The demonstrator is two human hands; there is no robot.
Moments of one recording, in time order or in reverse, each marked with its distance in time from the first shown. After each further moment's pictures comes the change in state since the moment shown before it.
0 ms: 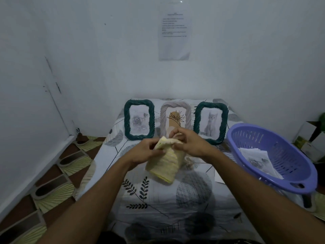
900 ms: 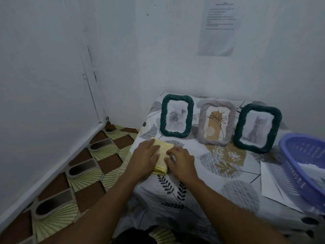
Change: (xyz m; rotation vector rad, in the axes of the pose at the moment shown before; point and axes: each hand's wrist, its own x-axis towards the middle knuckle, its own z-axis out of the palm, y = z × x) left_hand -0.054 -0.114 -0.077 0.860 0.504 0.021; right_hand 0.066 0.049 0.180 -0.564 0.240 -0.110
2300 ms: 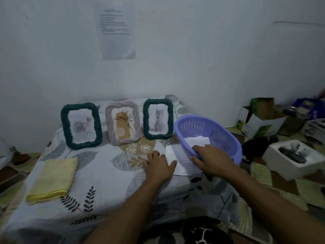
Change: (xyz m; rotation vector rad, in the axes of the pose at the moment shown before) left_hand 0.016 0.315 0.147 0.021 -0.397 0.036; right_hand -0.165 0.192 -0.288 -0.518 -0.086 0.234
